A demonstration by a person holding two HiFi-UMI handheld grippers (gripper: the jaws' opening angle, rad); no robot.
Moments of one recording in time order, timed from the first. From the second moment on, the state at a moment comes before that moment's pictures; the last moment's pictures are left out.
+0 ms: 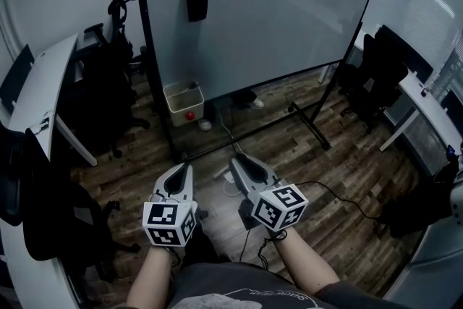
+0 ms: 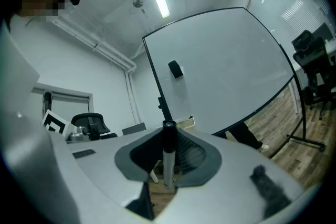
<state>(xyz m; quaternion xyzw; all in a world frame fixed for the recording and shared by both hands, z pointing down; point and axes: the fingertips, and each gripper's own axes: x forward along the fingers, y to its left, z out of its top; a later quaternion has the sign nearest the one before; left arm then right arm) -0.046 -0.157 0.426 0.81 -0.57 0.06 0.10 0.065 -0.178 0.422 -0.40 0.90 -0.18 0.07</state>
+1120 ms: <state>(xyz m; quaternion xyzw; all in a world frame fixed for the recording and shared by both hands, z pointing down) -0.091 -0.297 0.393 0.81 -0.58 0.05 0.08 0.020 -0.331 0.362 -0.40 0.90 -0.14 0.11</state>
